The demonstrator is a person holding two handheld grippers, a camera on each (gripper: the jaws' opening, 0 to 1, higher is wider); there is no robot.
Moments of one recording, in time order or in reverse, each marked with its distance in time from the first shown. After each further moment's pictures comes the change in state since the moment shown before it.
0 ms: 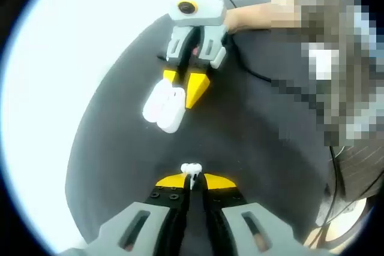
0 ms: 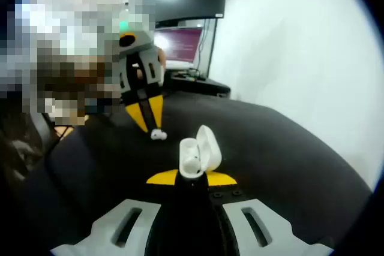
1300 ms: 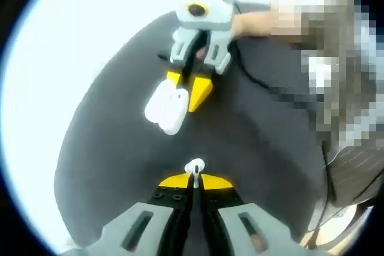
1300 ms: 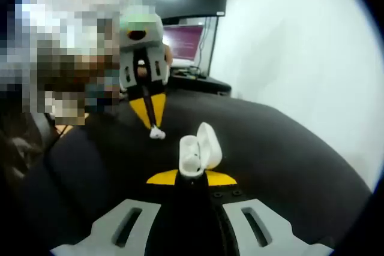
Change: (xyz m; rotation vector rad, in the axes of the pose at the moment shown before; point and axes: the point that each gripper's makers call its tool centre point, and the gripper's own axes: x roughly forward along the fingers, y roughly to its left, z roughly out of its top) left arm 0.002 -0.003 0.000 -0.096 -0.063 -0.117; right arm 0.001 0.002 -0.004 -0.006 0.013 0.004
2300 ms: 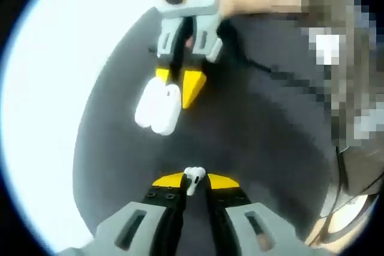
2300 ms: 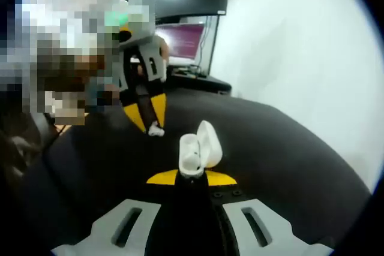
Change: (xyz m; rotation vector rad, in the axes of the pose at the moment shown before) left arm 0.010 -0.004 0.006 0.178 0.167 0.122; right arm 0.001 0.000 -0.002 -0.008 0.008 0.000
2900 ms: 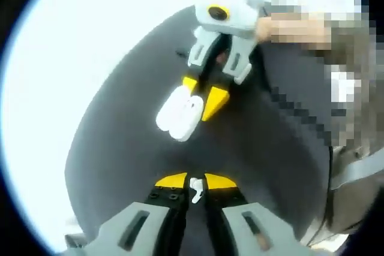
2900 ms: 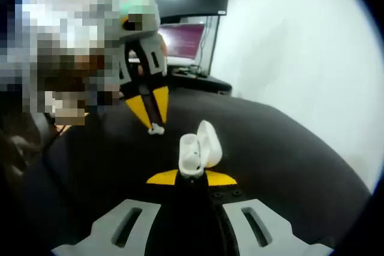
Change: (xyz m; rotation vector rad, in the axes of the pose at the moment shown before) left arm -0.009 0.008 0.000 -0.236 -0.003 0.059; right arm 0.001 0.000 0.000 -0.001 -0.001 0.002
